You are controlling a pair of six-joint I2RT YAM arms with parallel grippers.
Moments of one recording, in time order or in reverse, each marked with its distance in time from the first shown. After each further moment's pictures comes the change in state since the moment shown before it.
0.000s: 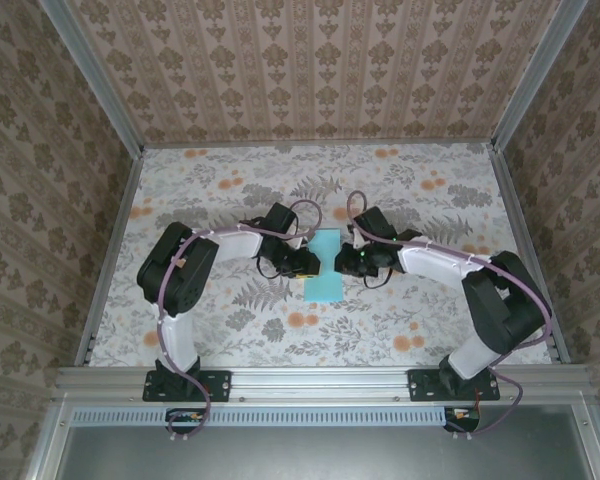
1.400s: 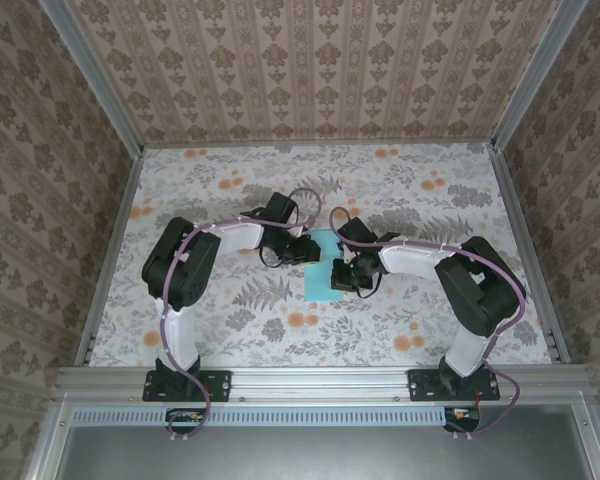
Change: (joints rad) left arm 0.046 0.057 0.095 0.034 -0.021 -0.011; right arm 0.039 0.146 0.065 -0.104 0.039 -0.042
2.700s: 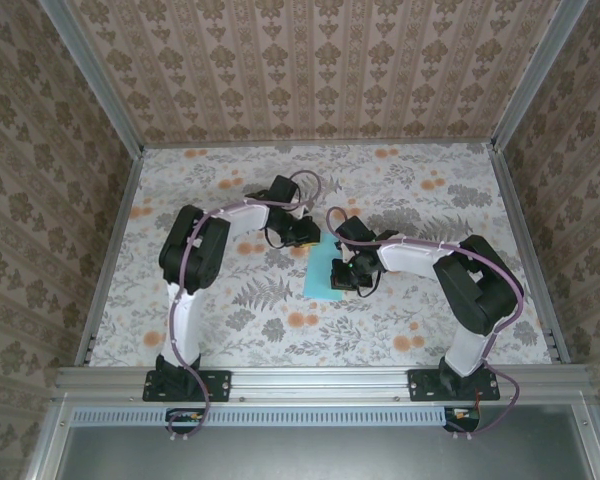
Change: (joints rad) left arm 0.048 0.187 0.286 -0.130 -0.036 -0.004; right arm 0.000 0.012 0.018 -0.029 0.004 -0.058
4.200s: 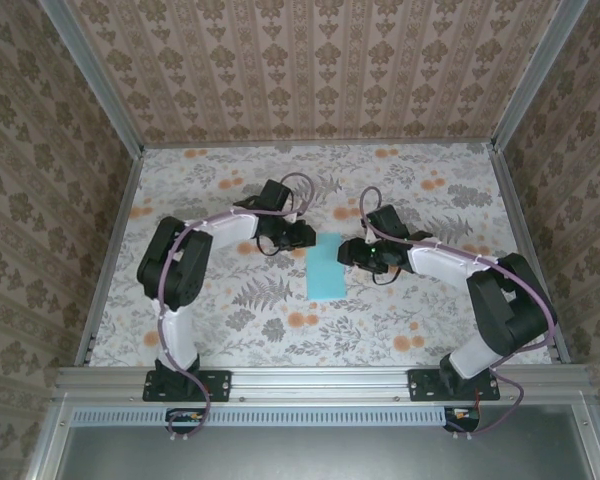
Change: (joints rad) left arm -0.021 -0.195 -0.203 0.076 -0.040 -0.016; right arm -0.153 -0.200 -0.130 0.211 0.009 0.060
